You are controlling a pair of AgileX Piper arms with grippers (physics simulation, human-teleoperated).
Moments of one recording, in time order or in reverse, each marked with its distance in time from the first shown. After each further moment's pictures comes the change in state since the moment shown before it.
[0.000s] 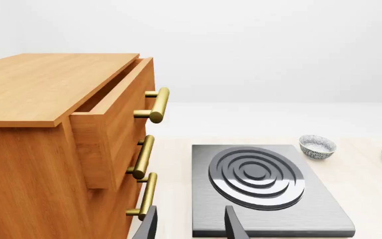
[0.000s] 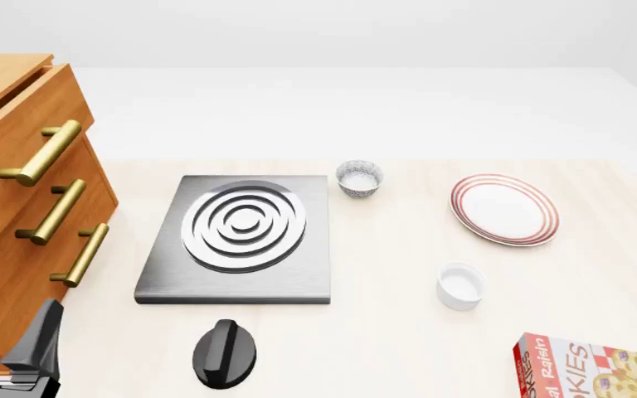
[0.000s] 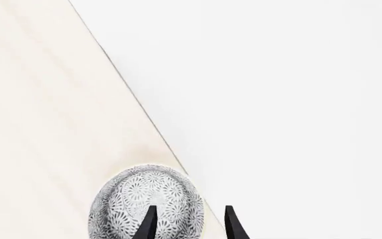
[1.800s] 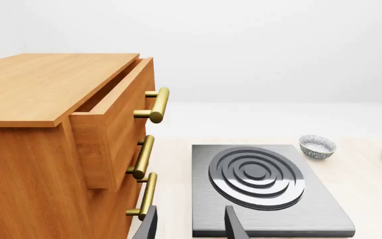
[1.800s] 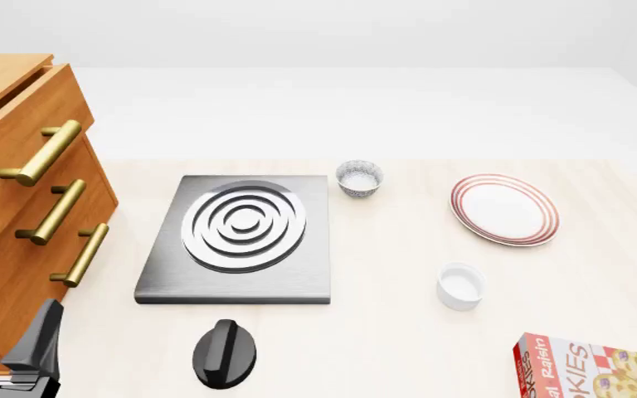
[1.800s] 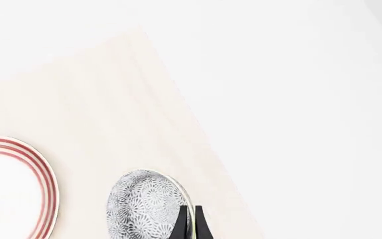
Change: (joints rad) left arm 0.000 0.000 0.000 0.000 0.000; right arm 0.238 -0.275 0.003 0.007 0.173
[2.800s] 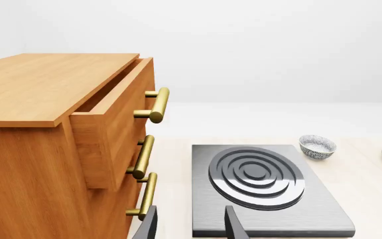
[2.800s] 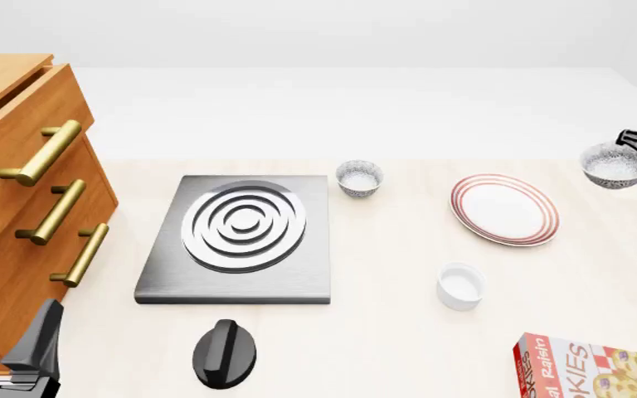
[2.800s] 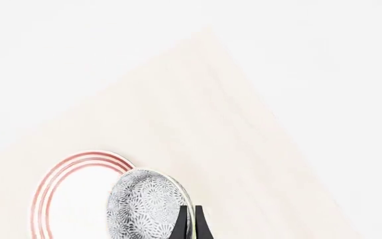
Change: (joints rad) left arm 0.000 0.000 0.000 0.000 0.000; right arm 0.209 0.111 -0.188 0.151 0.318
